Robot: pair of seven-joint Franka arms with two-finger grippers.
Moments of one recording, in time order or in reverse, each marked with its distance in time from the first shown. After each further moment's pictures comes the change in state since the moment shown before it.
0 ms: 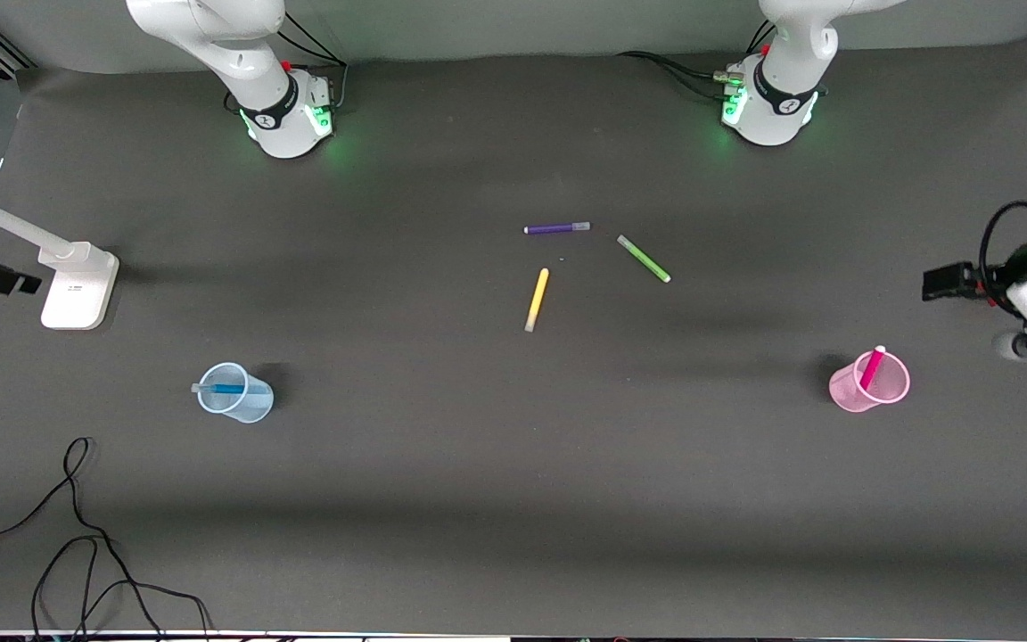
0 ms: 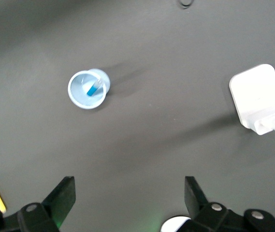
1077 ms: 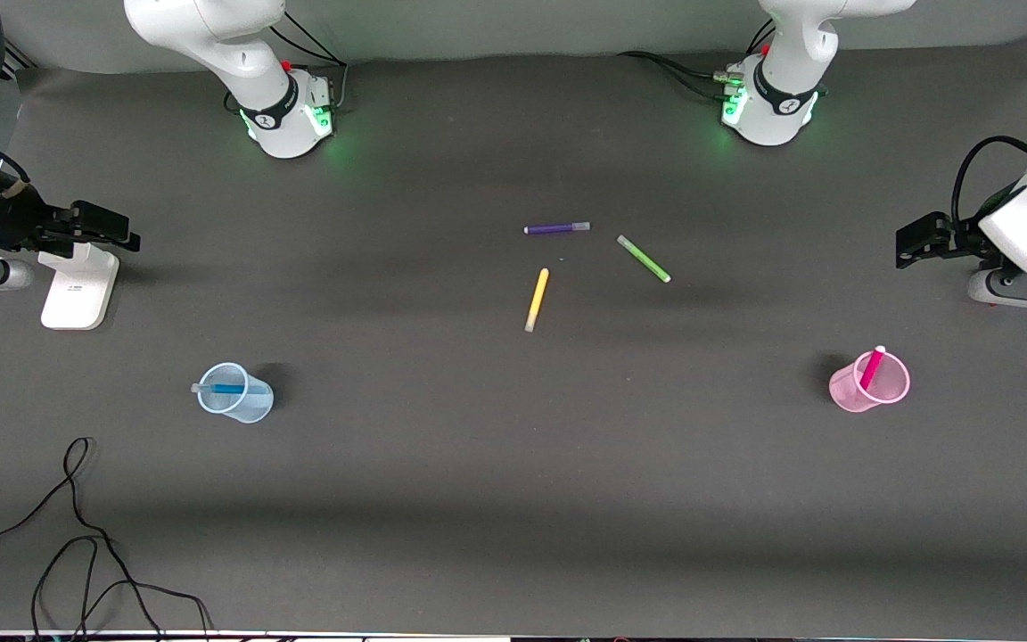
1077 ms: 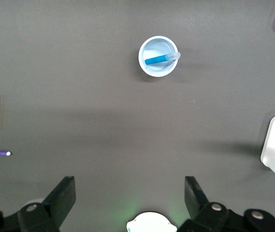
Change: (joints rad) left arm -0.200 -0.128 0.154 -0.093 -0.047 0.055 -0.002; right arm 0.197 -0.077 0.026 -0.076 0.000 -0.005 -0.213
